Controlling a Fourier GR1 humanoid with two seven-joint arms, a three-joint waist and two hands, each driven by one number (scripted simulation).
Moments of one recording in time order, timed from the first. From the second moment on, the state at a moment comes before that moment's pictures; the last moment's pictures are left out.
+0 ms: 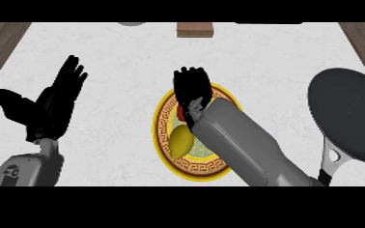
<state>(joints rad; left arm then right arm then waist) -0.17 0.25 0.01 -1.59 0.19 0.14 0.23 -0.85 0.00 0.58 -1.09 0.75 0.54 0.78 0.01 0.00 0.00</state>
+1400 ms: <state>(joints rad) -0.20 0.20 0.05 -1.57 0.15 0.10 0.24 -0.92 -0.02 0.70 -0.76 0.67 0.21 0.51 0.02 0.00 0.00</state>
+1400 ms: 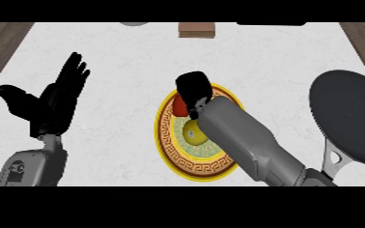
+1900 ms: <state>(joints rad) -0.16 0.20 0.06 -1.59 0.14 0.10 0.23 -0.93 -0.12 0.42 -0.63 0.59 -0.03 0.78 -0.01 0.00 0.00</state>
